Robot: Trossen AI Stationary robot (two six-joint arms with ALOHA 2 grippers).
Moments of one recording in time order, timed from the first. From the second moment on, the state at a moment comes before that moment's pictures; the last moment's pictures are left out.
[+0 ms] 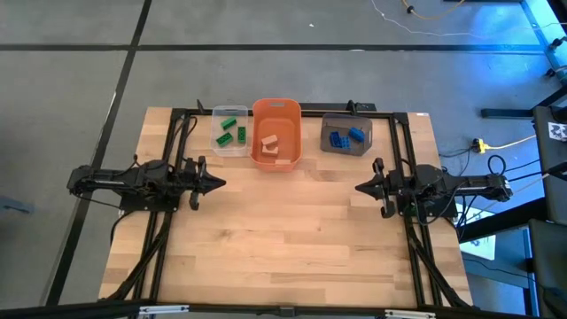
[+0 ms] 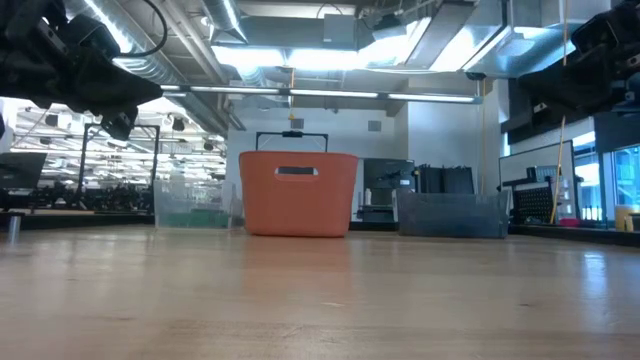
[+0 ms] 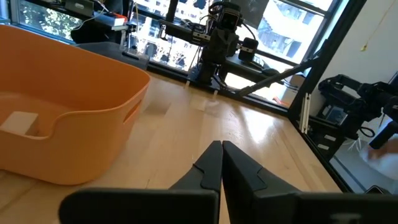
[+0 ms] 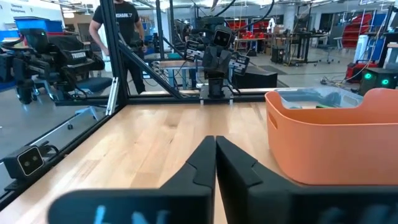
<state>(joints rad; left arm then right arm) -0.02 0.01 0.01 0.02 -0.06 -0.33 0.06 0.01 0.01 0.02 -0.02 0.05</state>
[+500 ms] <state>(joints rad) -0.02 0.01 0.01 0.02 -0.06 -0.33 0.06 0.01 0.01 0.02 -0.02 0.04</state>
